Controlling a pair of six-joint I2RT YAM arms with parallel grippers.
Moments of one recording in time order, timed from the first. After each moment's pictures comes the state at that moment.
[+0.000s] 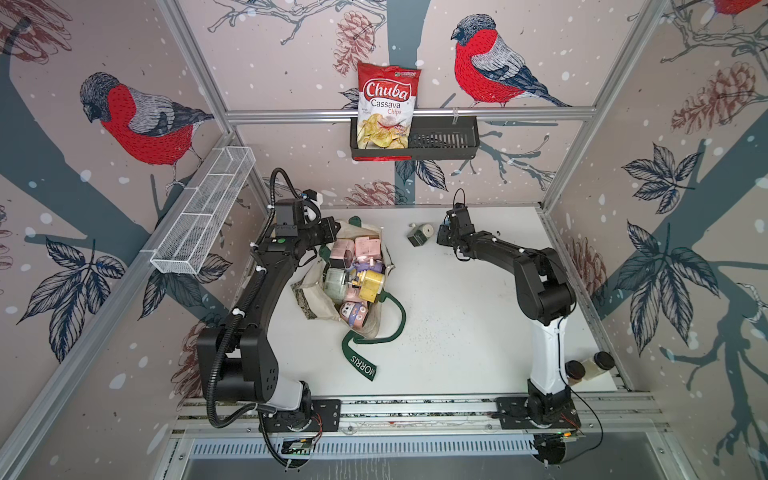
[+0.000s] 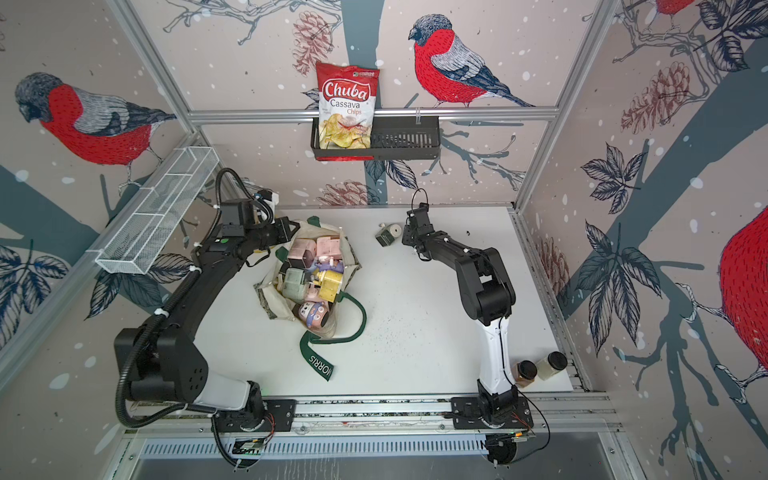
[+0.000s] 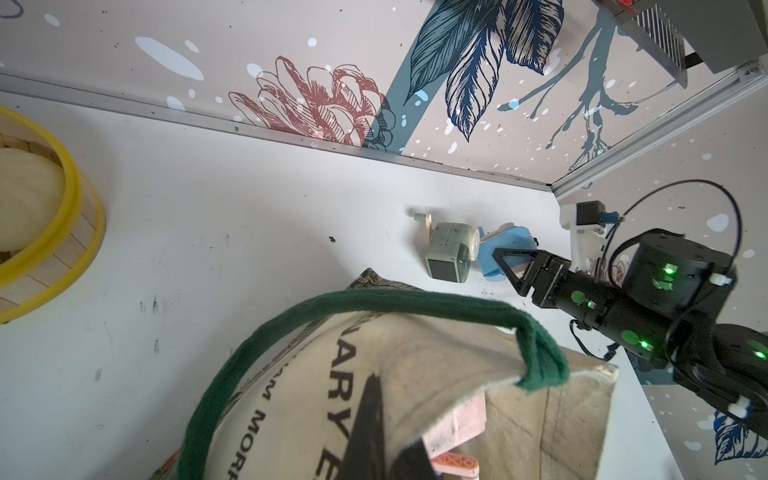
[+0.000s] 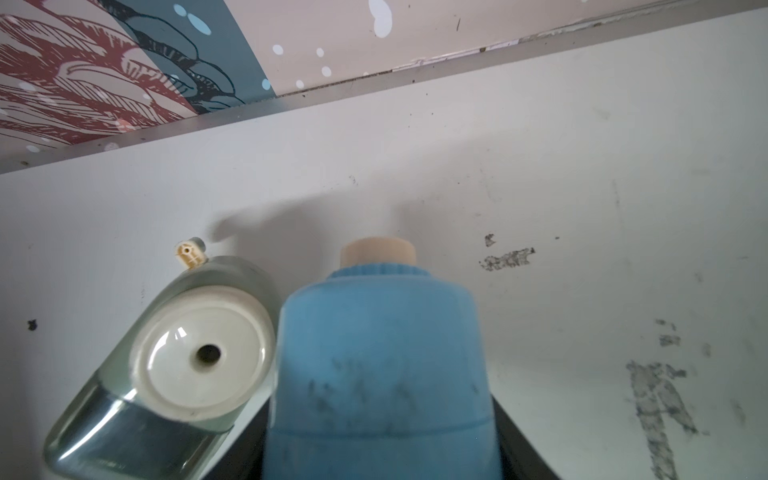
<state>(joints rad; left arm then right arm) -0.02 1.47 1.27 -0.37 0.47 -0.28 0.43 2.15 1.54 -0.13 0.18 0.39</state>
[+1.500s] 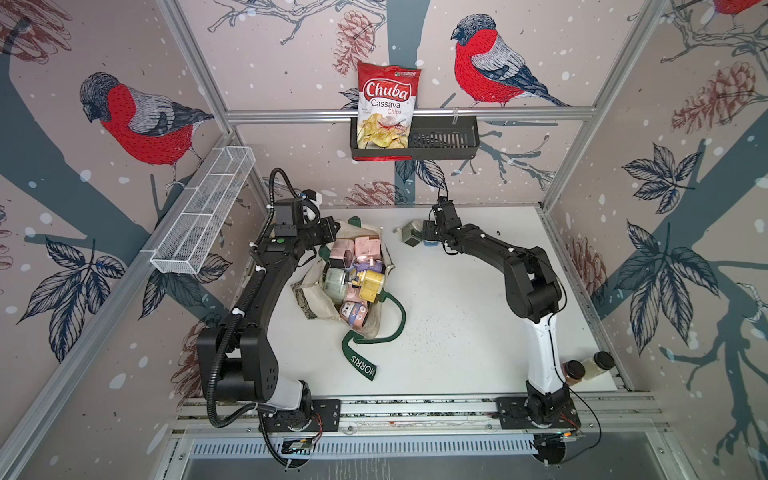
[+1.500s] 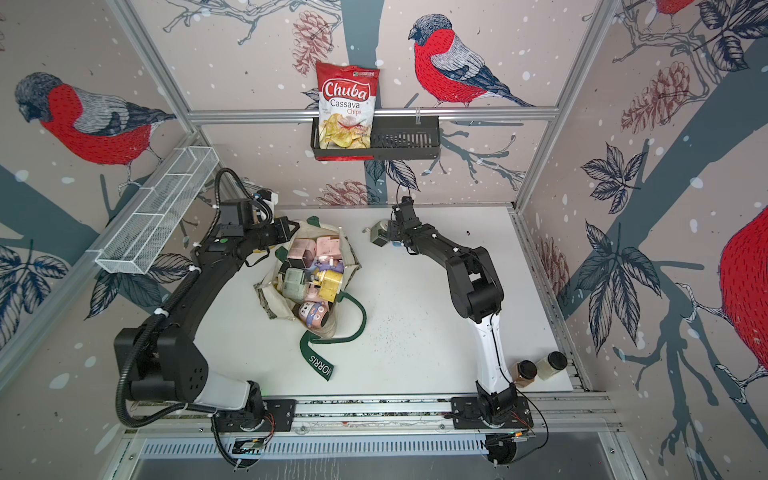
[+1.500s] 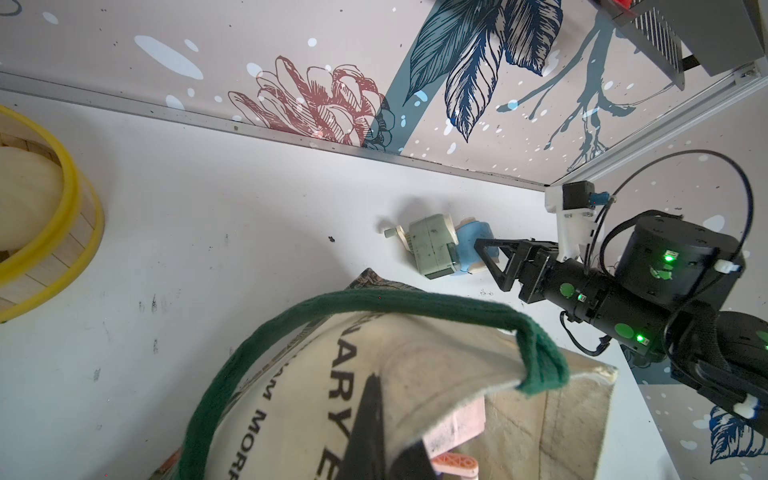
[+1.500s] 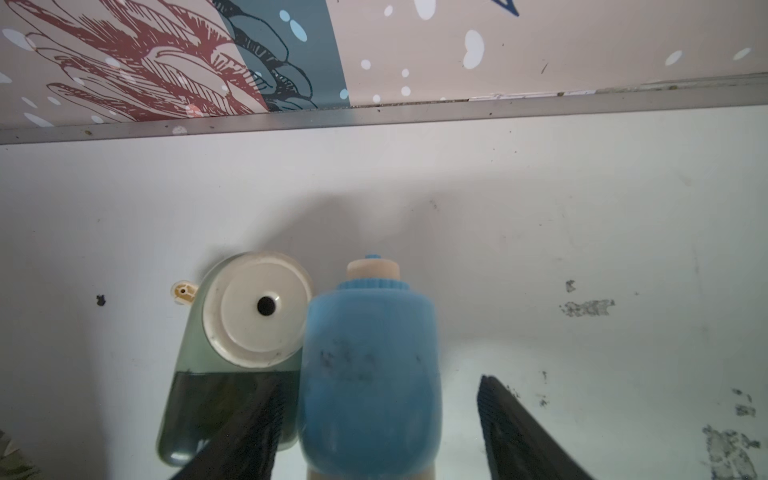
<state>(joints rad) -0.02 1.47 1.27 -0.37 0.48 -0.28 0.50 2.20 1.70 -0.22 0.19 0.31</state>
